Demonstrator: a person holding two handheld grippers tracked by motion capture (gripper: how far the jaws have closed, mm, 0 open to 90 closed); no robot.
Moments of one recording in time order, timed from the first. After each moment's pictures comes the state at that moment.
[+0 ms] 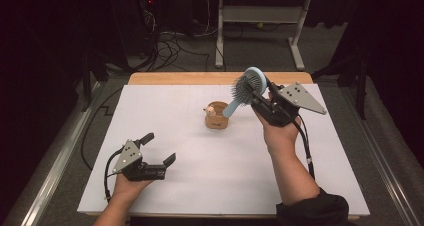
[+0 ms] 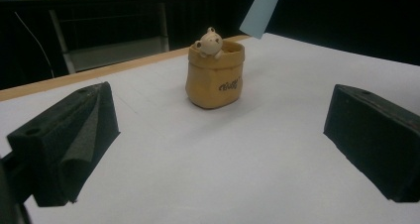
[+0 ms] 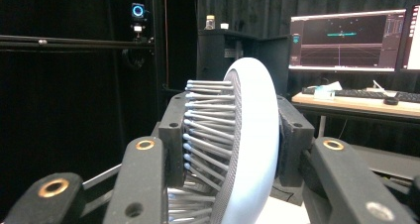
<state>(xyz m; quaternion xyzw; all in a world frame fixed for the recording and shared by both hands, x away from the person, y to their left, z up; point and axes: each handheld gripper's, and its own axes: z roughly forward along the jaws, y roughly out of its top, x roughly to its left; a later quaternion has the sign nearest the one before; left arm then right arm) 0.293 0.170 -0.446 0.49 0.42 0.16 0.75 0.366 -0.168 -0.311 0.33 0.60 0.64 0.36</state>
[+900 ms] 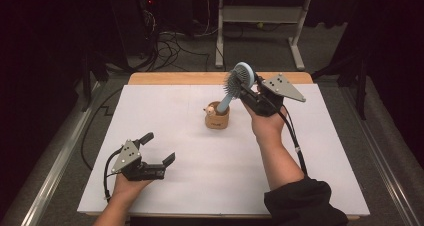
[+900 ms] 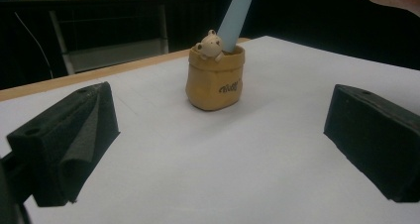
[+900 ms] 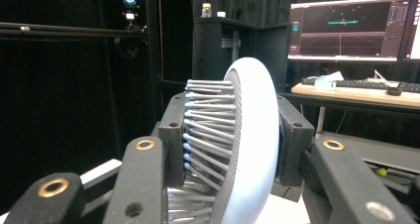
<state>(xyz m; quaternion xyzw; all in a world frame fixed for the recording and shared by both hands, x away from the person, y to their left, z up) 0.294 0.172 -0.446 0.49 0.42 0.16 0.75 0.403 -0.145 -0.323 0.34 0.61 0.63 0.36</state>
